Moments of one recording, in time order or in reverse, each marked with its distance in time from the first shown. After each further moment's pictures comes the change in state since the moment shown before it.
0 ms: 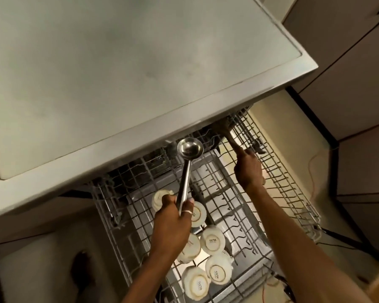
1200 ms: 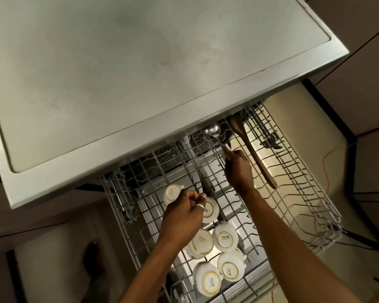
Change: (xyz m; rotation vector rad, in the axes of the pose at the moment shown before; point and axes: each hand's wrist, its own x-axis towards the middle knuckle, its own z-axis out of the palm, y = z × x) left_hand 0.011 0.007 -0.015 0.137 -0.192 -0.093; right_hand -0.022 -0.035 0.044 0.172 0.017 -0.207
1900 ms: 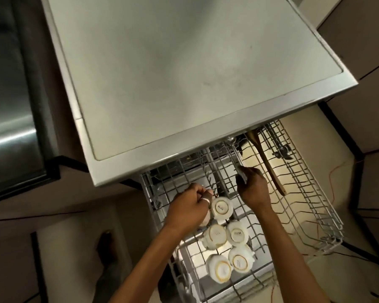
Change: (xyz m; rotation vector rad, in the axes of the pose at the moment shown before) left_hand -0.035 0.012 -0.063 0.017 0.001 0.067; right_hand -0.050 -0.060 -0.050 0.086 -0.112 0.149
